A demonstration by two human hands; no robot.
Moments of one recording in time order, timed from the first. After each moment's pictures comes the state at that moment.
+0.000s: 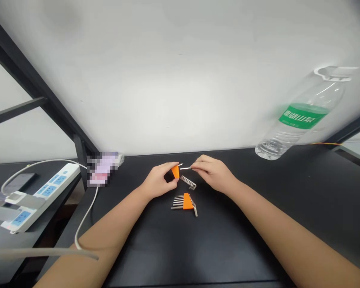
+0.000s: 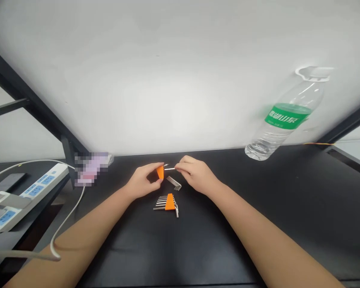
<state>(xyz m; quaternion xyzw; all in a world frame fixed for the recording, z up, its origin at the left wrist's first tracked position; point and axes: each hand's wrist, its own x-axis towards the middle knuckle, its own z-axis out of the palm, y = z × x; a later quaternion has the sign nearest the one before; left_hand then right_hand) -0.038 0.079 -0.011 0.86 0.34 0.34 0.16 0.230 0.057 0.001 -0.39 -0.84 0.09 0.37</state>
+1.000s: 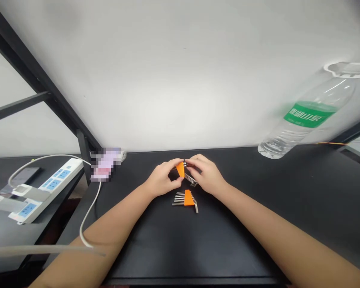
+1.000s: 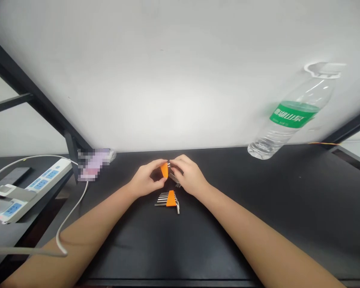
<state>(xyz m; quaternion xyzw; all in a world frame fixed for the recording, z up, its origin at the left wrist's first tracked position) -0.031 0.069 -0.007 0.86 0.34 0.34 0.19 0.193 0.049 -0.014 -0.41 -0.78 0.18 0.44</state>
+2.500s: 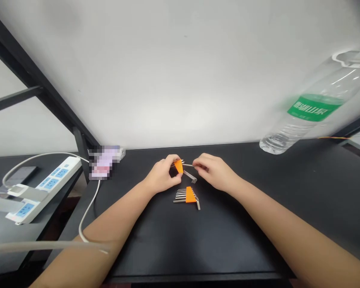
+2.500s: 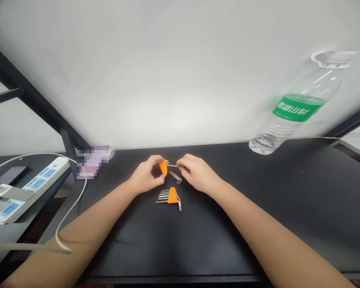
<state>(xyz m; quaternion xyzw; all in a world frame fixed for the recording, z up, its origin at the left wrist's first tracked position) -0.031 0.071 -0.010 0.84 0.38 0.31 0.22 0.221 0.046 0.004 -0.44 -0.83 0.14 0.31</state>
